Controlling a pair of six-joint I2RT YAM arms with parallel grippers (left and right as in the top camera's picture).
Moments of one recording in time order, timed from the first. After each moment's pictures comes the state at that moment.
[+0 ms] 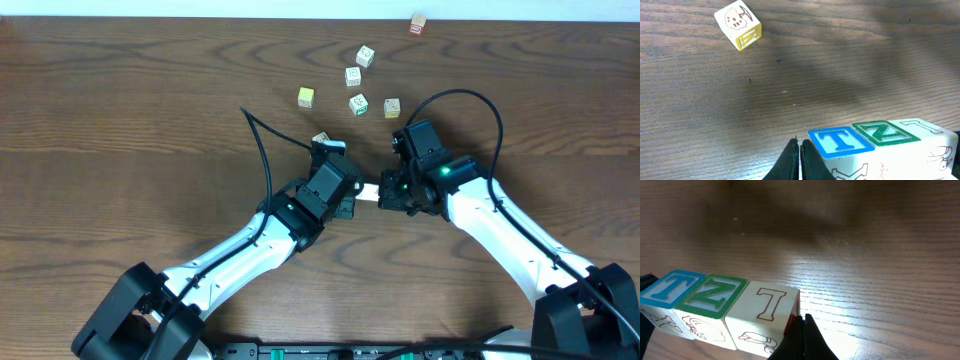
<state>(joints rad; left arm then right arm) -0.76 1.57 0.88 -0.20 -0.14 -0.59 0.44 1.57 1.01 -0.67 -0.16 0.53</state>
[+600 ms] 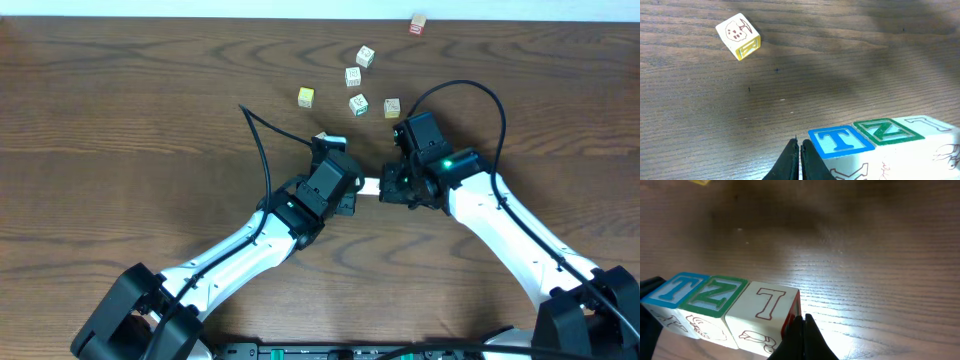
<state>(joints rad) -0.75 1.57 0.90 -0.20 -0.14 -0.58 0.44 1.57 1.08 -0.72 -0.12 0.52</state>
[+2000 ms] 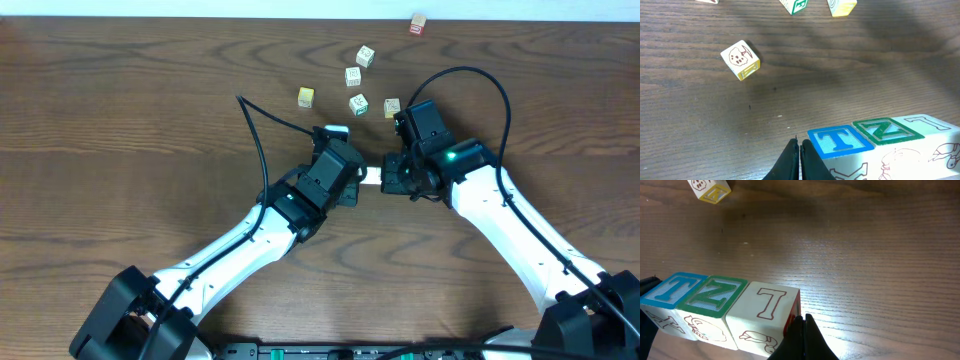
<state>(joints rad) -0.75 1.57 0.97 -0.24 -0.15 -0.56 0.44 1.57 1.16 -0.78 -0.08 0.50</state>
